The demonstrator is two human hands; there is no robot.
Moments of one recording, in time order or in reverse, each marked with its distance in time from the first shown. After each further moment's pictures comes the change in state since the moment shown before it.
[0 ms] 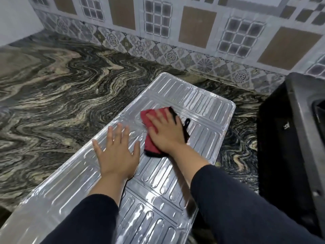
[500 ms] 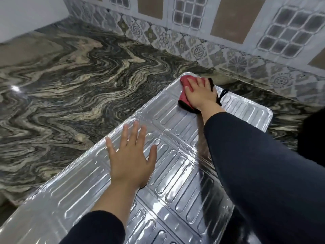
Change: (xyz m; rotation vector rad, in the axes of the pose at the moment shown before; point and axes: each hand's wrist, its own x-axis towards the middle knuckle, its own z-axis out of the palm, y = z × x) left_hand 0.002 -0.004 0.005 0.037 0.031 0.008; right_hand 0.153 0.069 -0.026 -0.014 -0.018 0.243
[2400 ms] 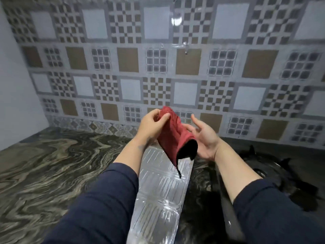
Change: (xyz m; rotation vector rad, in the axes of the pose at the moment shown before) left_hand 0.006 0.187 -0.267 -1.132 0.093 0.555; right_hand -0.277 0.050 -0.254 1.733 -0.213 -0.081
